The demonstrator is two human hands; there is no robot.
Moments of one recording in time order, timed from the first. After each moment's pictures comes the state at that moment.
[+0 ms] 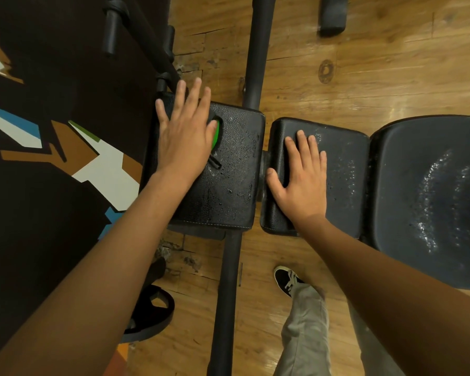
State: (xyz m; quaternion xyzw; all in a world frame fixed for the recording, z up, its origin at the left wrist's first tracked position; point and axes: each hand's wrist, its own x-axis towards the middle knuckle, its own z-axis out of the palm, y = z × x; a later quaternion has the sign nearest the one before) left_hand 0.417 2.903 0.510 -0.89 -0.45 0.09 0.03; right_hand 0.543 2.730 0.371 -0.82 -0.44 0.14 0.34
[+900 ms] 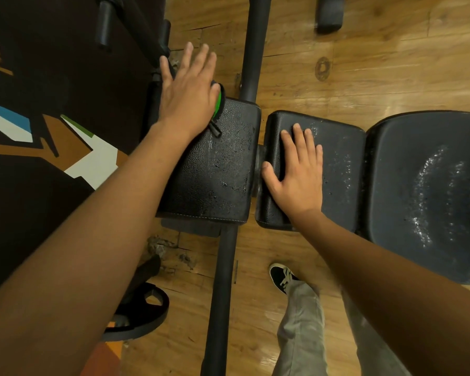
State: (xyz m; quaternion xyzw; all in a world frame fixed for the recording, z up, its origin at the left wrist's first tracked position) left_hand 0.453 2.946 0.506 -0.90 -0.42 0.11 0.03; right_hand 0.543 2.729 0.369 -0.81 -0.44 0.13 0.35
